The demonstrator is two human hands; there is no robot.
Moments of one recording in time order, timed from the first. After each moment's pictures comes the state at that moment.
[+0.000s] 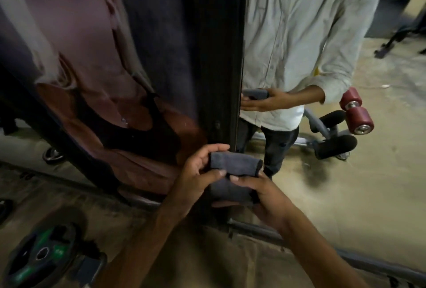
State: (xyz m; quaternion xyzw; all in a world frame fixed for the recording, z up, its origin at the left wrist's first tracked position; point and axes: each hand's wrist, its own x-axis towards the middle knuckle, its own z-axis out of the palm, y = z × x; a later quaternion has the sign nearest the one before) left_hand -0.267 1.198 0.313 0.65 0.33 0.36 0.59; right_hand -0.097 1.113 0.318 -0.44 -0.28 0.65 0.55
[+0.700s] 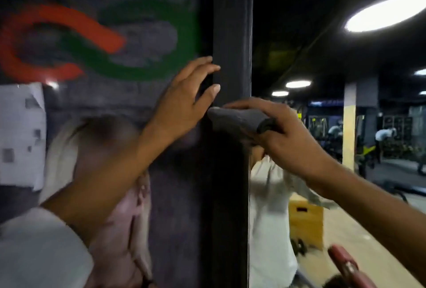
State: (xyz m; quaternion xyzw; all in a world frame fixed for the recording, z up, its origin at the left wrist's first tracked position) left_hand -0.268 1.331 0.776 0.80 0.09 0.58 -0.13; right_hand -0.092 1.182 0.732 -0.39 -0.76 -0.10 0.51
